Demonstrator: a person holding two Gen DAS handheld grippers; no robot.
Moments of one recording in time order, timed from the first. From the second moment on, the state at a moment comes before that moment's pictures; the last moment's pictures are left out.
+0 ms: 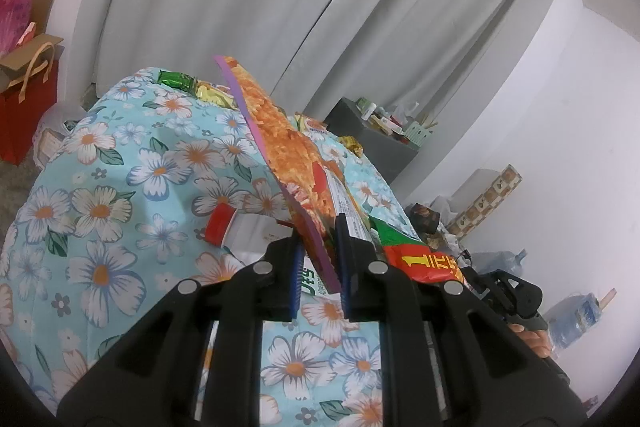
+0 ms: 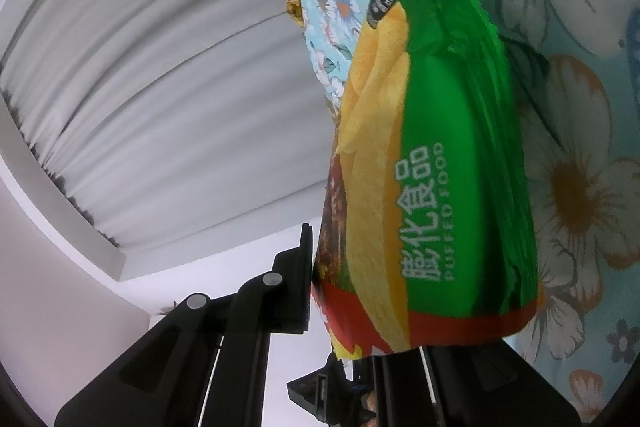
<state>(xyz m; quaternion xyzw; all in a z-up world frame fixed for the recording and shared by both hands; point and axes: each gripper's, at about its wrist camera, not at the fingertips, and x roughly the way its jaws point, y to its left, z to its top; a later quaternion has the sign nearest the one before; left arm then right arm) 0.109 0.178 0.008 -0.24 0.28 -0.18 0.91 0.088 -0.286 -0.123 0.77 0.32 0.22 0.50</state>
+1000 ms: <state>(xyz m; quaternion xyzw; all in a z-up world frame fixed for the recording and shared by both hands) 0.071 0.212 0.056 -0.26 0.20 -0.16 0.93 0.094 -0.270 -0.080 0.74 0.31 0.30 0.52</state>
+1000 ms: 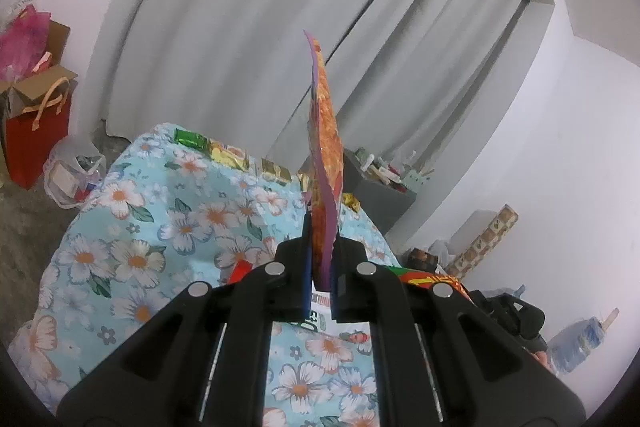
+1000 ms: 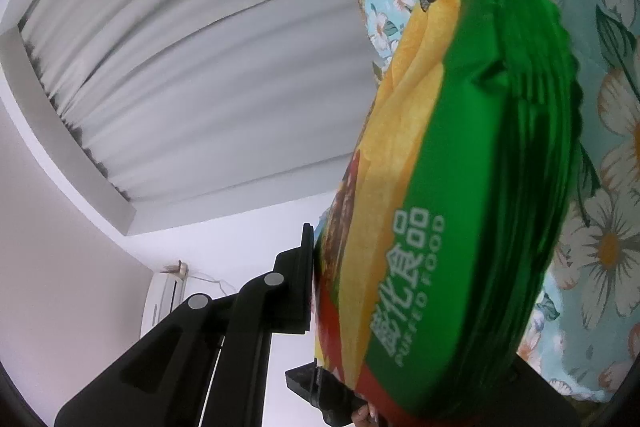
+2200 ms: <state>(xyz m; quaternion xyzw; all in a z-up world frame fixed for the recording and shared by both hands) 0.028 0.234 0.081 -0.27 0.15 -0.13 0.94 0.078 -0.250 -0.050 0.71 0.31 0.34 0.53</state>
